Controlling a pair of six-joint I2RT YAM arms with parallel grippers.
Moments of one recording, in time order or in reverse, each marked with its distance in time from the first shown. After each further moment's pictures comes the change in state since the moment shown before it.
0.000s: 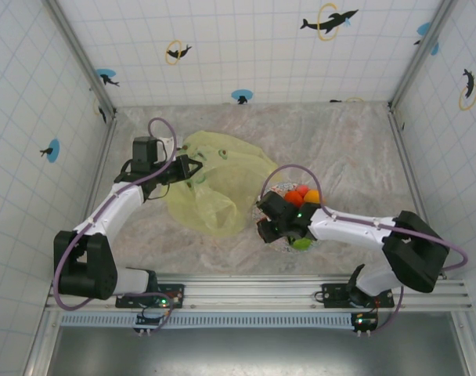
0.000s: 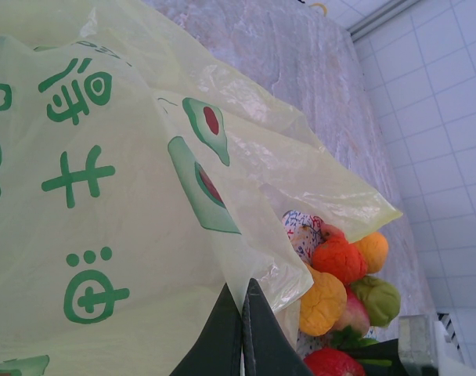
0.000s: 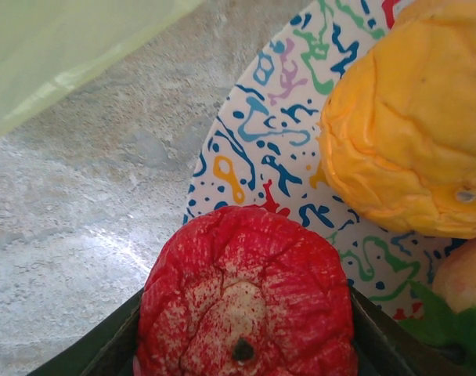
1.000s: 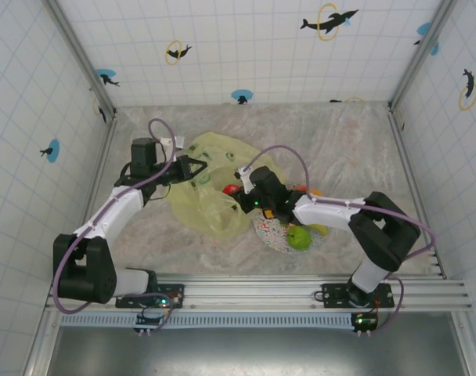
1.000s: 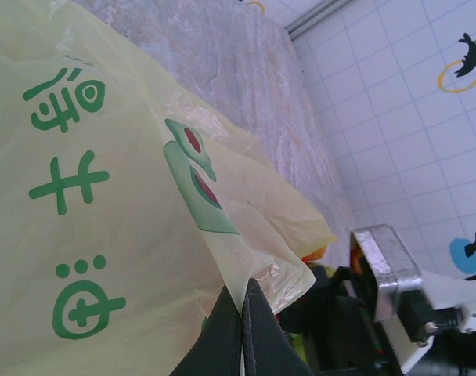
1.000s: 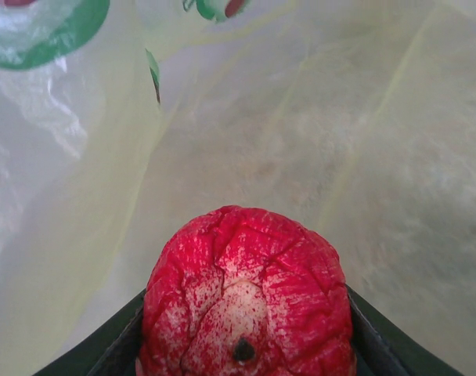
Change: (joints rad) left arm -0.002 -0.026 -0.046 0.109 0.145 -0.080; right arm -0.099 0.251 0.114 0.639 -0.211 -0.105
